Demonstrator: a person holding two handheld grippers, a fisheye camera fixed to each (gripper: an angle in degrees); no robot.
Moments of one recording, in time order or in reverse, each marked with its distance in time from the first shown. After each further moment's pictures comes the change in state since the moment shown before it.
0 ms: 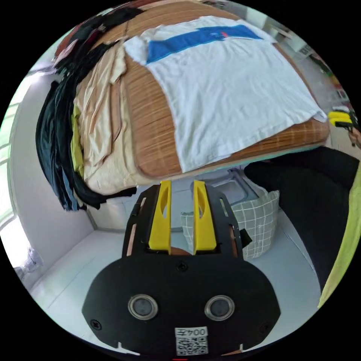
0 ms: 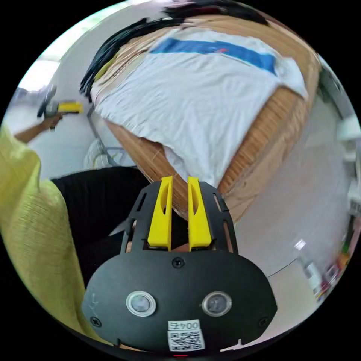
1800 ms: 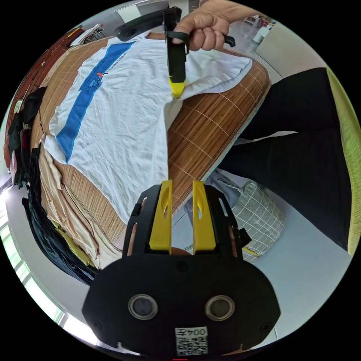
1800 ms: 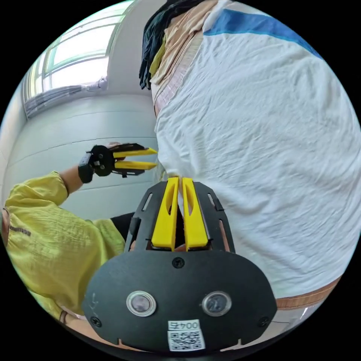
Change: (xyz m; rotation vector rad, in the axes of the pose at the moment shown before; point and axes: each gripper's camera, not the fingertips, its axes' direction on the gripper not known) left arm -0.024 0.052 0.185 0.061 -0.006 0.496; right arm 0.046 -0.244 -0.004 -0.215 -0.710 -0.201
